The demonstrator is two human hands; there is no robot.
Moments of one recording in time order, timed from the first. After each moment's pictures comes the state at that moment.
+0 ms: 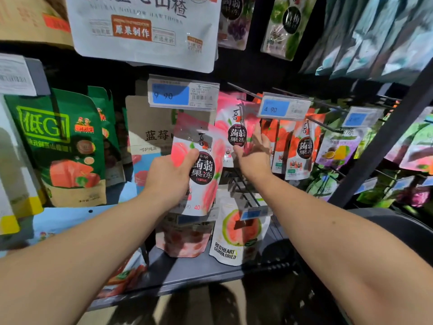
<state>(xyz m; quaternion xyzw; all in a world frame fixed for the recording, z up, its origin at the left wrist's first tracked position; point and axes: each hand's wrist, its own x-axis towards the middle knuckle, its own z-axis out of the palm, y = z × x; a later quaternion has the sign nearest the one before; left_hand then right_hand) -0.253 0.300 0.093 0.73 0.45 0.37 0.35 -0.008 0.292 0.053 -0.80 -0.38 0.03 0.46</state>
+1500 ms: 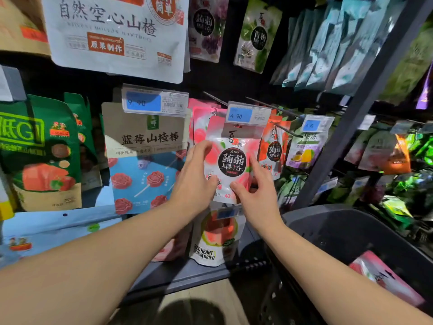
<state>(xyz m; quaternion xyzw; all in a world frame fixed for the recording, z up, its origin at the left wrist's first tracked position) -0.187 0.256 0.077 0.81 0.23 0.43 0.33 -0.057 0.146 0.059 -0.72 -0.44 0.01 0.54</state>
